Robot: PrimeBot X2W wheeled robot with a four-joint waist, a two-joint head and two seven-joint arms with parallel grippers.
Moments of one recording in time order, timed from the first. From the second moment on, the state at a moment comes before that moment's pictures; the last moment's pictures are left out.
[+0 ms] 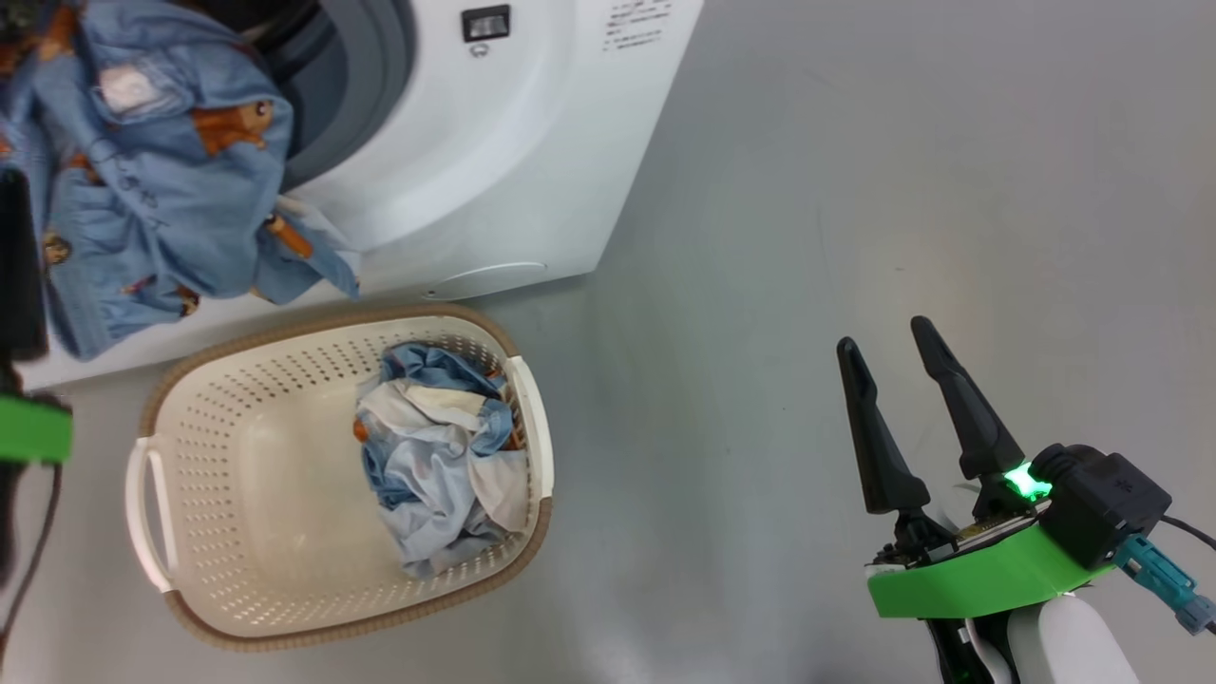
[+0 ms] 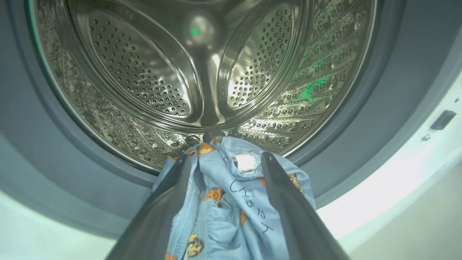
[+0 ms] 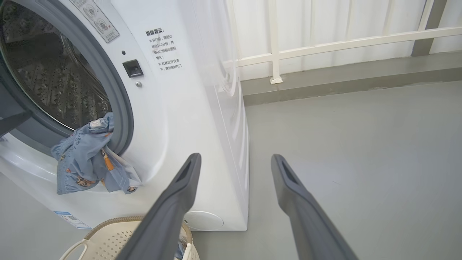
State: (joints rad) left arm -0.51 0.54 -0.16 0.22 -0.72 -0.13 -0.26; right arm -0.15 -0.05 0.13 -0.07 0.29 0.13 -0.26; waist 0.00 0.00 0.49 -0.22
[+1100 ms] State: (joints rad) left arm 0.08 0.49 0.11 -0.14 -0.69 -0.13 -0.26; right arm -0.15 -0.05 0.08 -0.05 0.28 0.13 -0.26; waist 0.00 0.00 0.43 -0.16
